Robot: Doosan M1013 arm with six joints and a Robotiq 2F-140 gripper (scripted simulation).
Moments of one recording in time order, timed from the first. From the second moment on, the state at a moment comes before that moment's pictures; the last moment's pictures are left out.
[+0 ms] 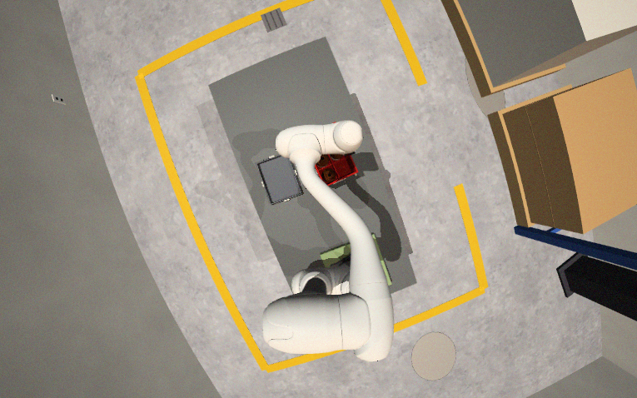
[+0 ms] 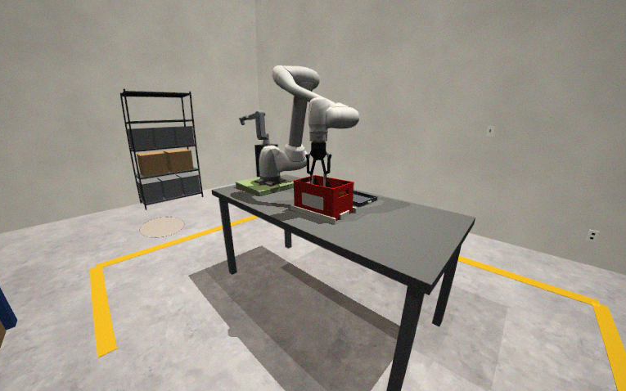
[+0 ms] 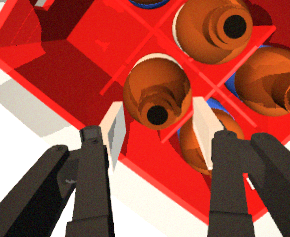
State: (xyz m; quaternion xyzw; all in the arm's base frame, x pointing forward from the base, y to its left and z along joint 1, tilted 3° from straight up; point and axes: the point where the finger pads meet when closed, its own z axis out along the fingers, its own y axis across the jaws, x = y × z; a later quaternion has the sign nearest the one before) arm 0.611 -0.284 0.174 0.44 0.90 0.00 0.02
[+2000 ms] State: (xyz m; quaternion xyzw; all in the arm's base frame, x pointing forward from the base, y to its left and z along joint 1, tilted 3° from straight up) arm 0.611 -0.284 0.163 0.44 0.90 0.00 0.02
